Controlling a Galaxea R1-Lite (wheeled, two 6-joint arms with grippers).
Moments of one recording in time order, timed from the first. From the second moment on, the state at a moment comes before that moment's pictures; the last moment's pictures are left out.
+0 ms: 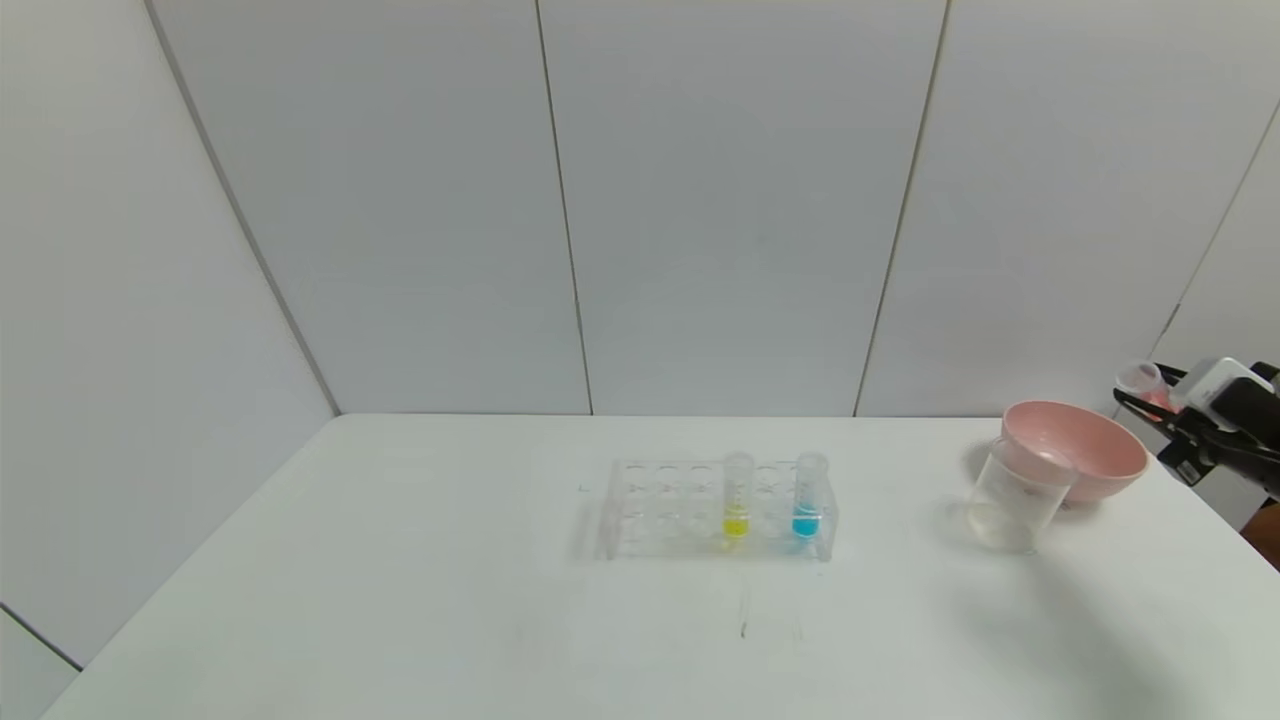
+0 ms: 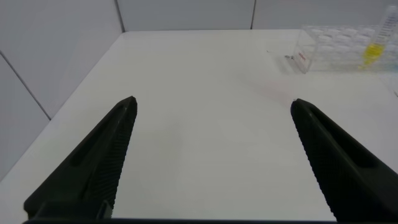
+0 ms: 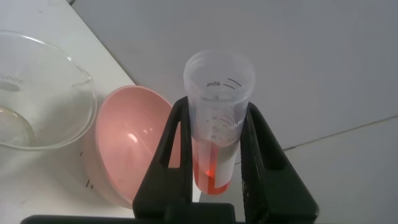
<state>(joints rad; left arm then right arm) 0.00 0.00 0.00 0.00 0.00 0.00 -0.38 1.89 -0.65 -1.19 0.56 -0.96</state>
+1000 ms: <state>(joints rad) 0.00 0.00 0.00 0.00 0.00 0.00 -0.36 1.95 -0.66 -1.17 0.53 -1.51</state>
